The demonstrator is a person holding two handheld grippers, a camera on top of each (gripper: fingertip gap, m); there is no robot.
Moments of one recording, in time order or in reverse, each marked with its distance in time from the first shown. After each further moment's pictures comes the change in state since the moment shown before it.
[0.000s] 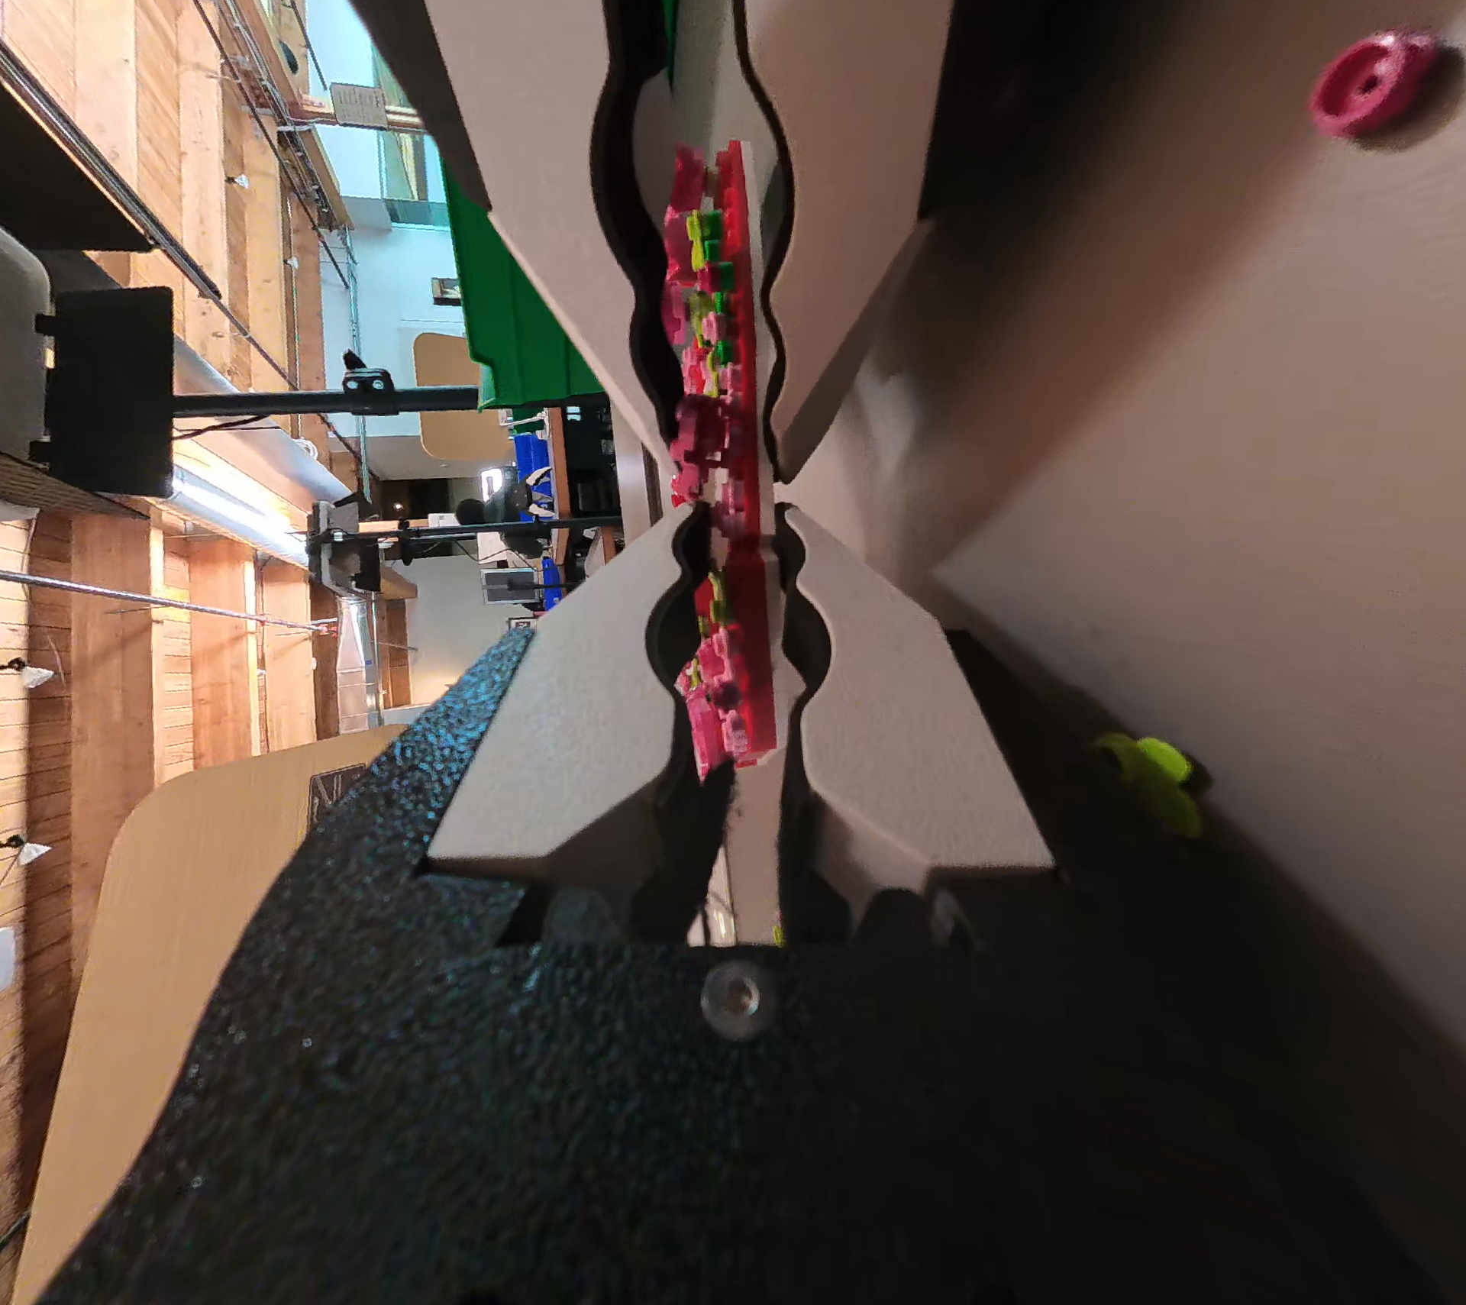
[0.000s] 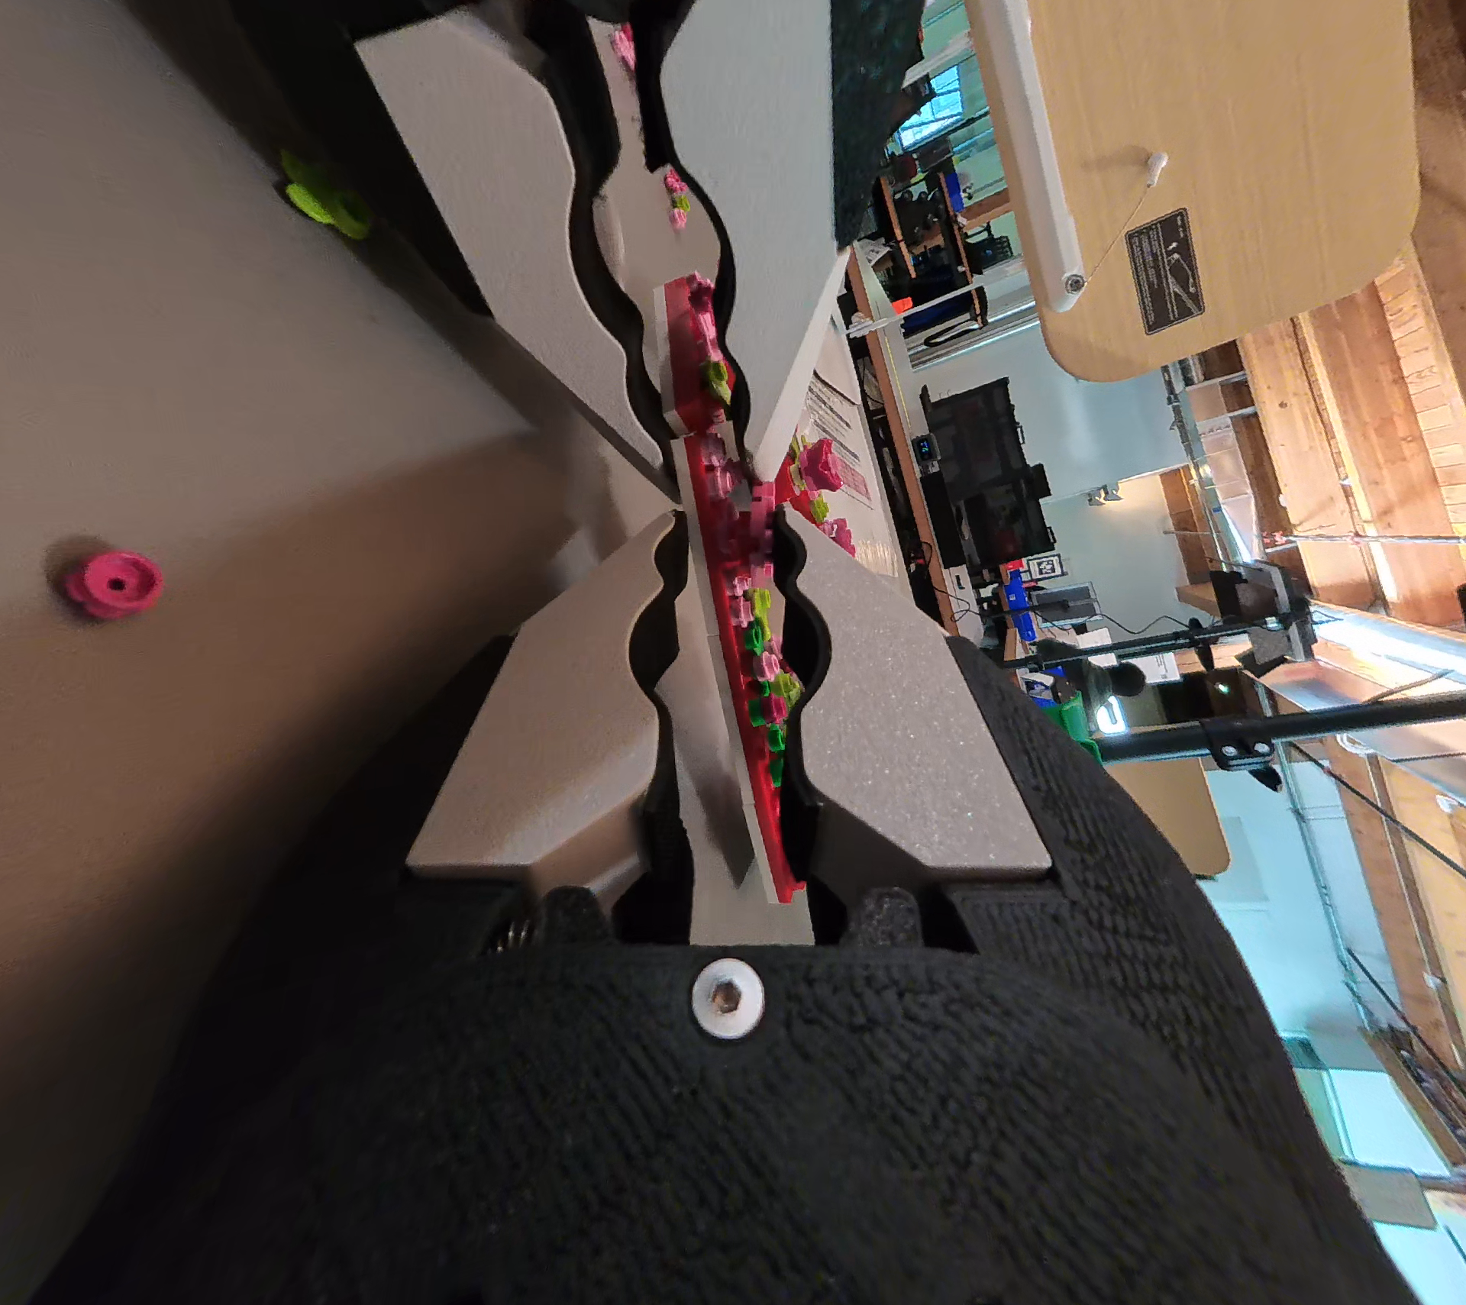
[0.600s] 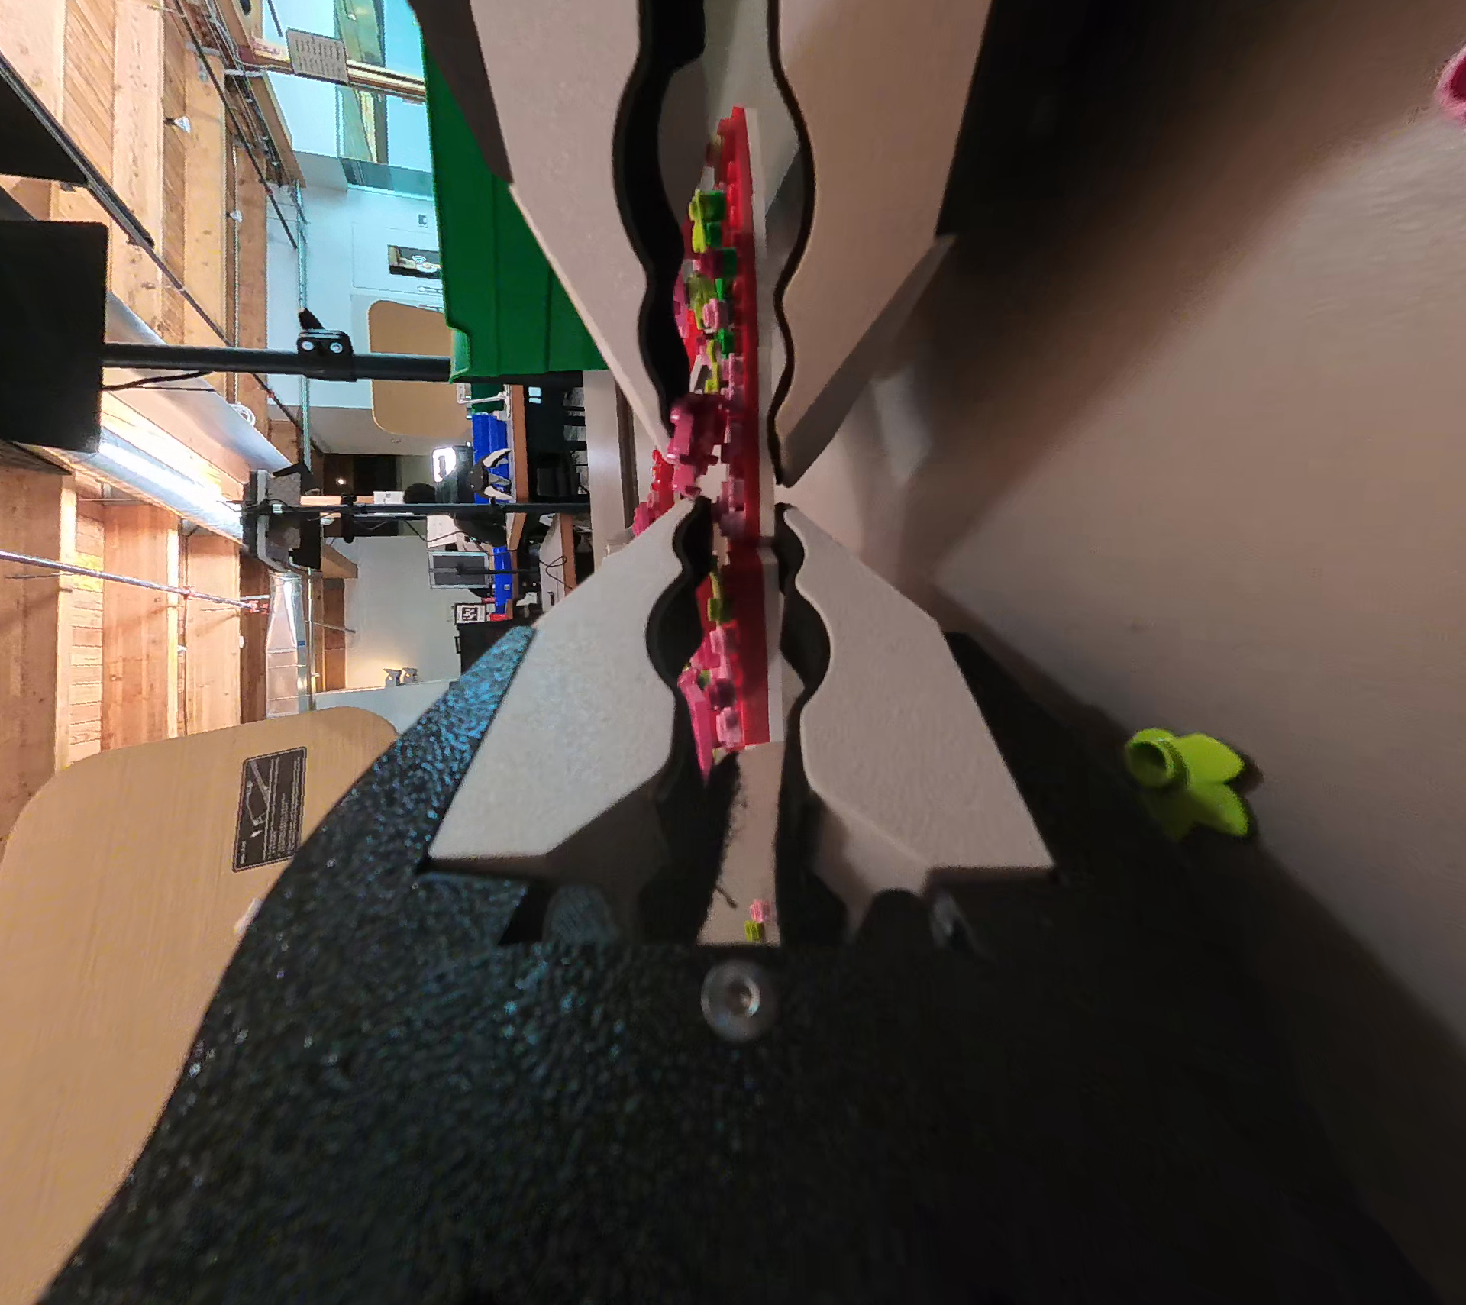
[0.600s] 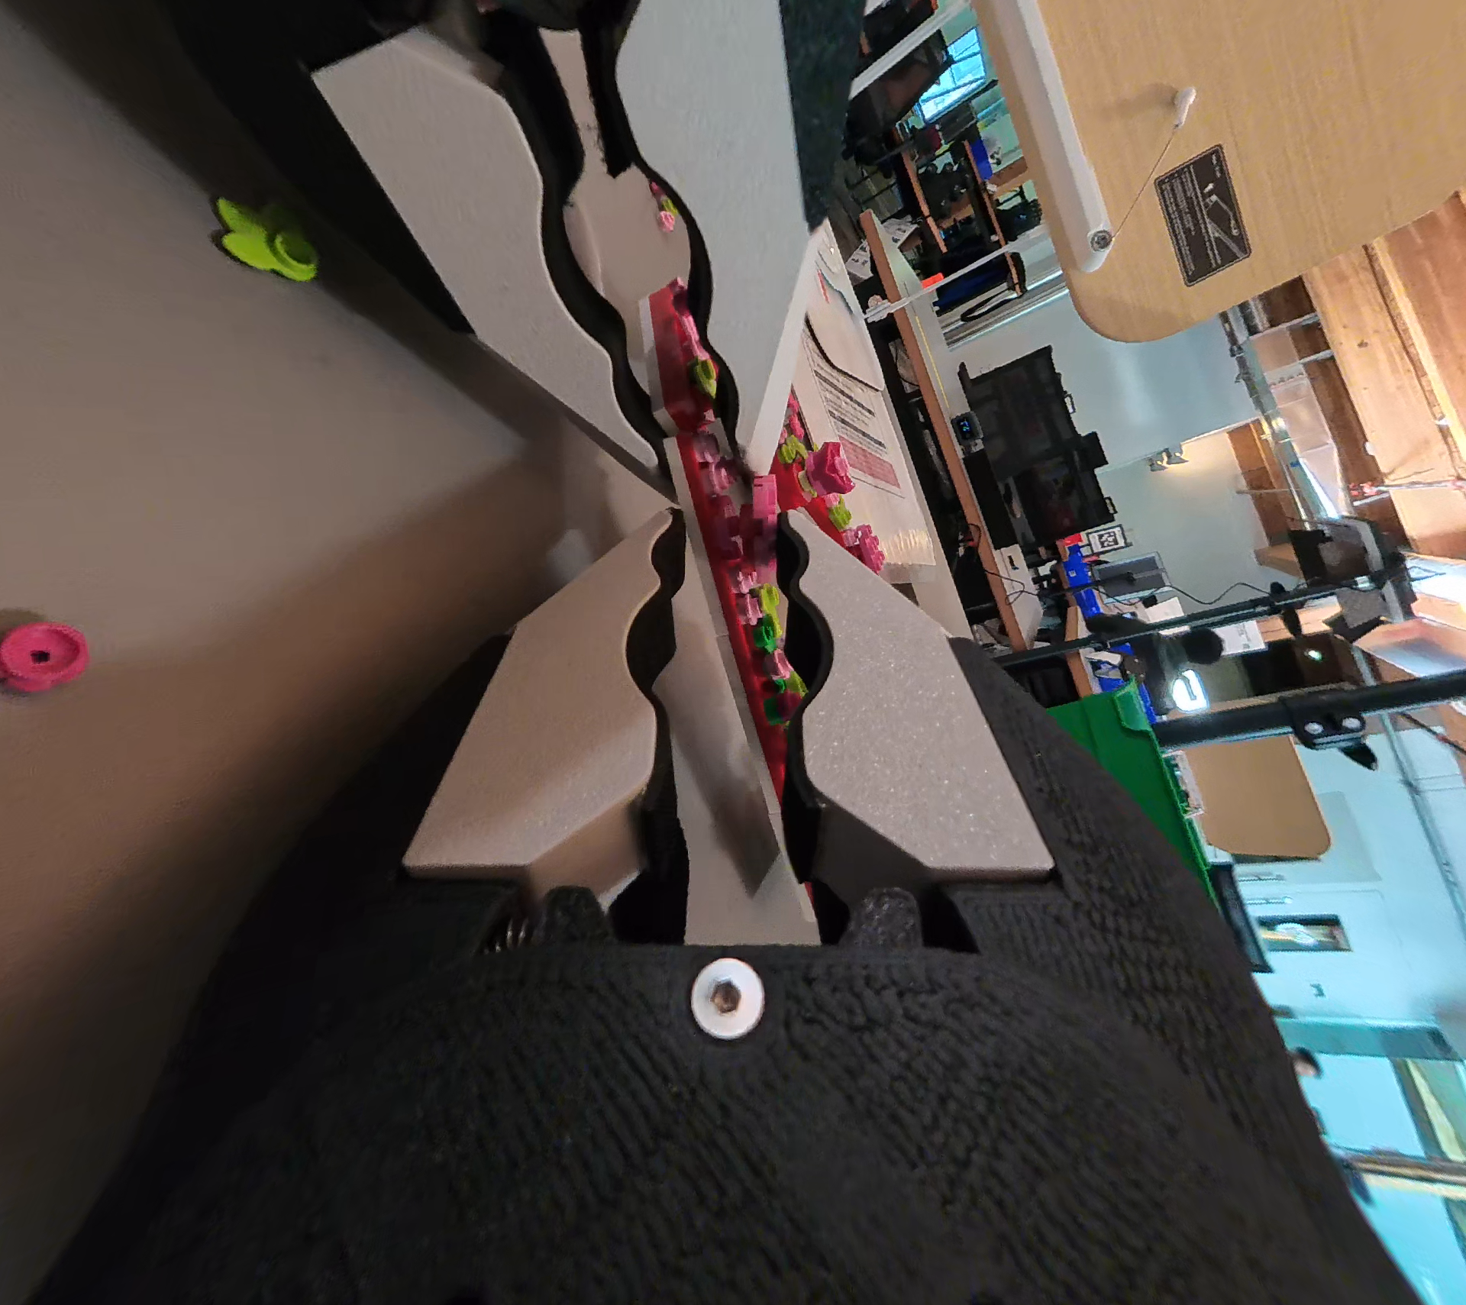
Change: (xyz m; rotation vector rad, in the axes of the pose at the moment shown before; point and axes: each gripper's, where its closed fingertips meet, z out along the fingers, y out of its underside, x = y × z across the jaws) left arm -0.002 0.006 0.002 -0.006 0.034 -0.081; right arm 0.003 0.001 0.006 -0.004 -0.027 0.101
